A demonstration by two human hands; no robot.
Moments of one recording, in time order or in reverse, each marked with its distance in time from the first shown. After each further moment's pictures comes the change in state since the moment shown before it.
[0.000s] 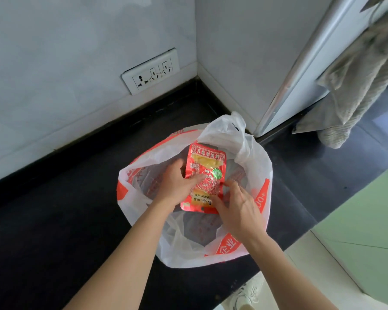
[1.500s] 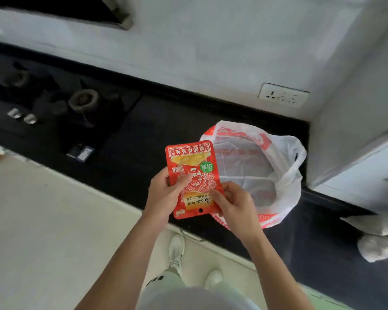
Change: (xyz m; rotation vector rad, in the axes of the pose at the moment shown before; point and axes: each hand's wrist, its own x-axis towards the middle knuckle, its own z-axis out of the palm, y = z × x) left_hand -0.268 0.029 0.065 -0.824 0.942 -0.194; right_hand -0.088 -0.018 -0.102 0.291 -0.732 -0.578
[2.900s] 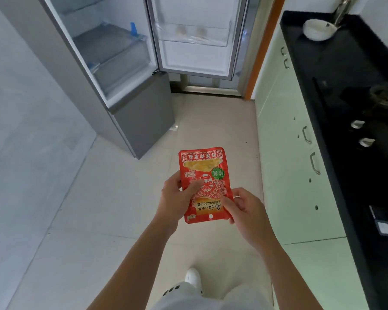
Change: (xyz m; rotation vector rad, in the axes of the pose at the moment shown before) left_hand -0.247 -0.174 -0.554 -0.506 1.158 -0.116; right_hand -0.164 -0.096 0.600 -0.449 -1.179 -0.370
